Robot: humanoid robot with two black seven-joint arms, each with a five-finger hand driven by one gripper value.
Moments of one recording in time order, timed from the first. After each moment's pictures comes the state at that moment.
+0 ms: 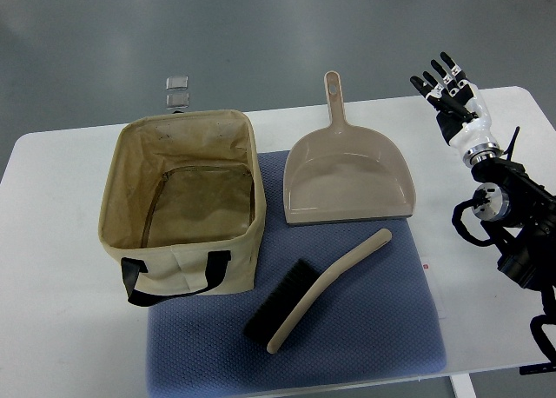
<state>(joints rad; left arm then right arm) 0.04 0.00 -0.15 -0.18 -0.06 -0.03 0.10 0.68 -0.15 1.03 0.54 -0.40 0.18 0.46</state>
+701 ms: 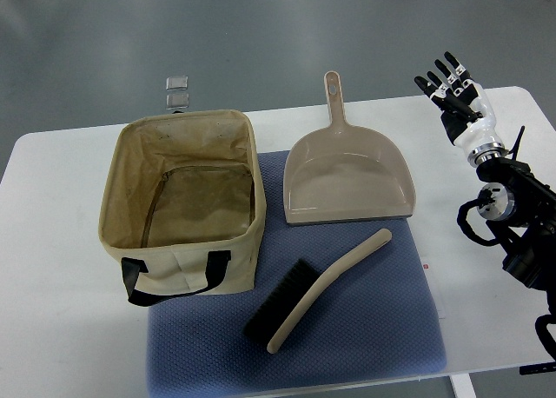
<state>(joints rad) 0.02 0.00 -0.15 -0.15 -0.06 -0.02 0.10 0.68 -0.17 1.03 0.54 -0.40 0.19 0.46</state>
